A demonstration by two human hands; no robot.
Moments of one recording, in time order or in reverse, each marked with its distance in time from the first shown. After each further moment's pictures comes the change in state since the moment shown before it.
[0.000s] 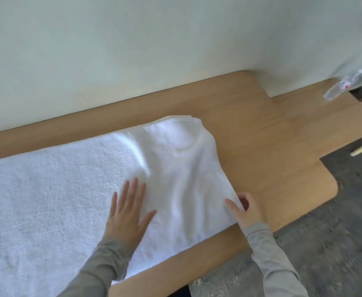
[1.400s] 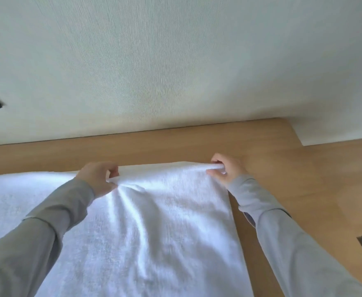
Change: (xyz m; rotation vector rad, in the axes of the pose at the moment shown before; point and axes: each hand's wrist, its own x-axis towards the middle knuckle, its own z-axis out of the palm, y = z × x) left_hand 0.185 -0.082 -0.093 -0.245 -0.055 -0.375; right_hand 0.214 -0.186 0.032 -0.410 -0.322 -0.741
